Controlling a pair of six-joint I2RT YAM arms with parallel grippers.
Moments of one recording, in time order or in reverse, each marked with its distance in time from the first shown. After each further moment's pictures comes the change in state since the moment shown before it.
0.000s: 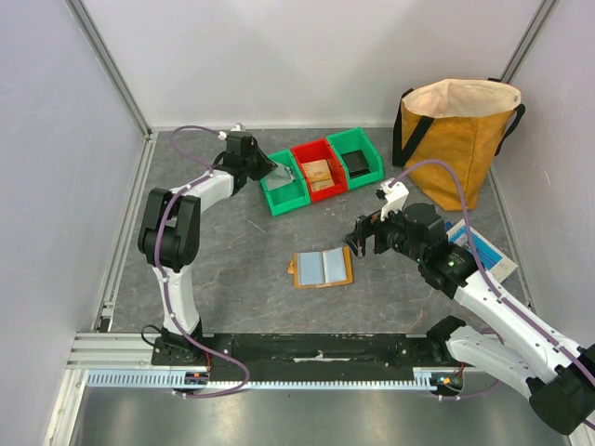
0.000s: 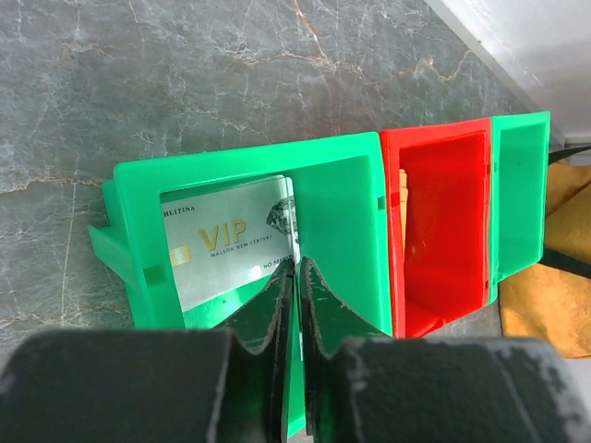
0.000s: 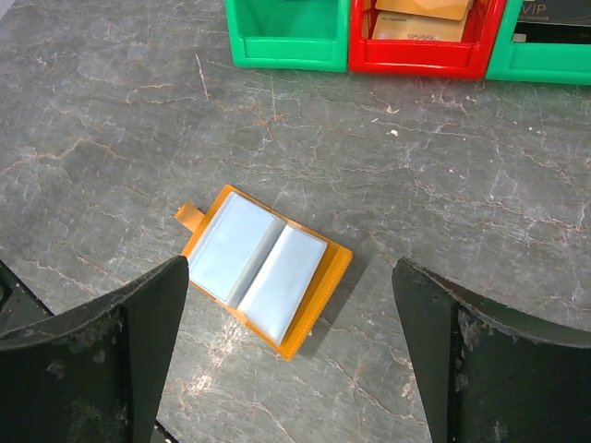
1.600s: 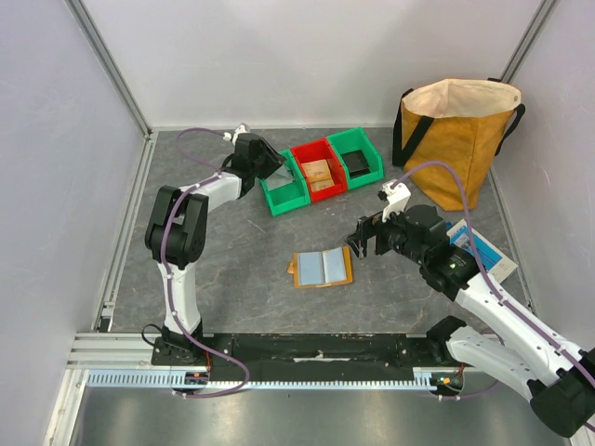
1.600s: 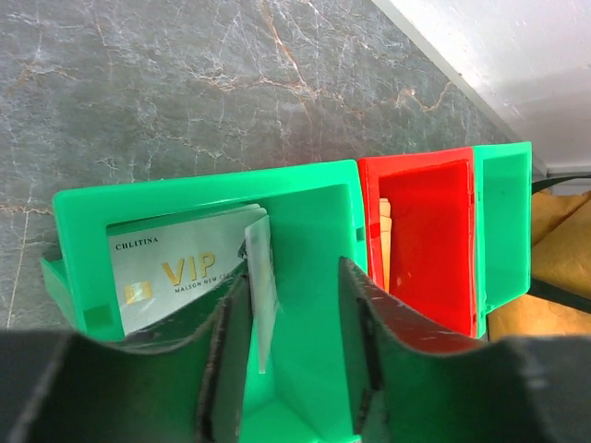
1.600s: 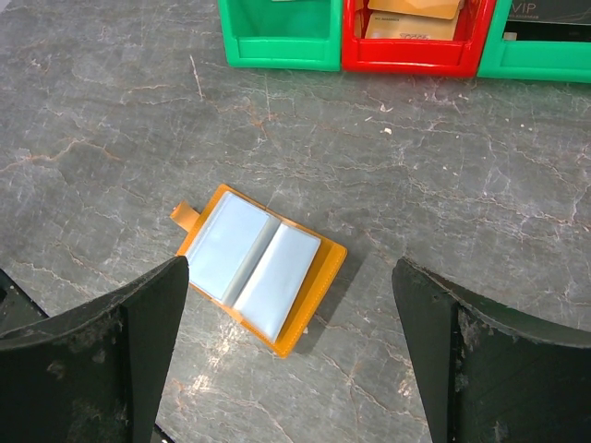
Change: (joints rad) left arm -0.034 0.053 0.005 0.108 -0.074 -0.060; right arm 0.000 -0.018 -0.013 -0.002 0.017 -0.001
